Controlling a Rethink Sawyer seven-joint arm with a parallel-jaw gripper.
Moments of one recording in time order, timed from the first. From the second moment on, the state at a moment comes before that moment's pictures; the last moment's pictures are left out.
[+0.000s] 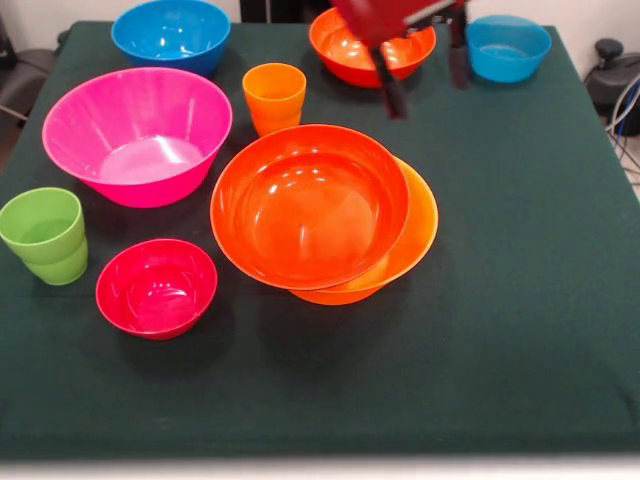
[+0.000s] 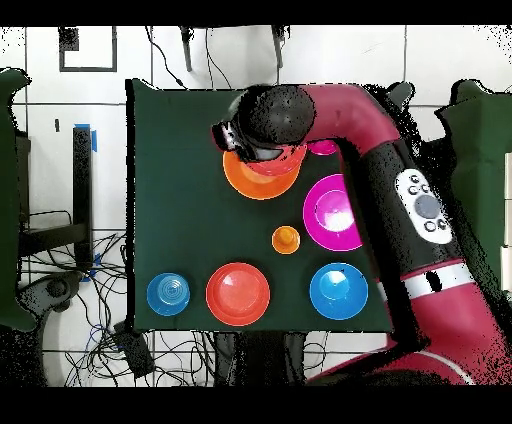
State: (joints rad) arm -0.68 -0.58 0.86 1.37 -0.44 1.03 1.55
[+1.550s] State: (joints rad) arm -0.42 -0.62 0.51 1.37 -0.43 0.89 1.83
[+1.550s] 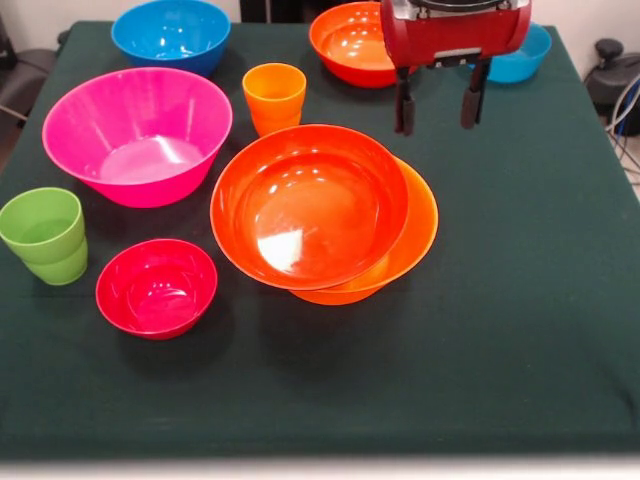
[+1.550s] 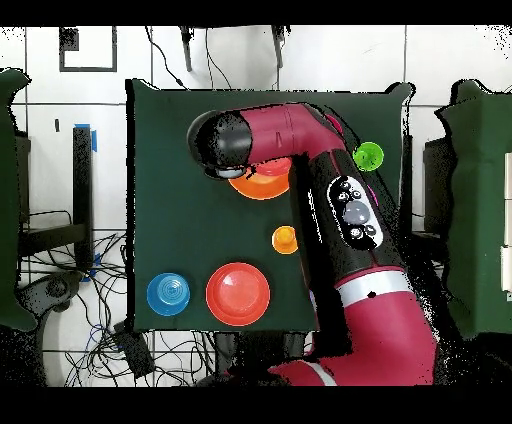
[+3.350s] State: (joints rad) arm -0.49 -0.62 0.43 1.34 -0.41 0.89 1.83
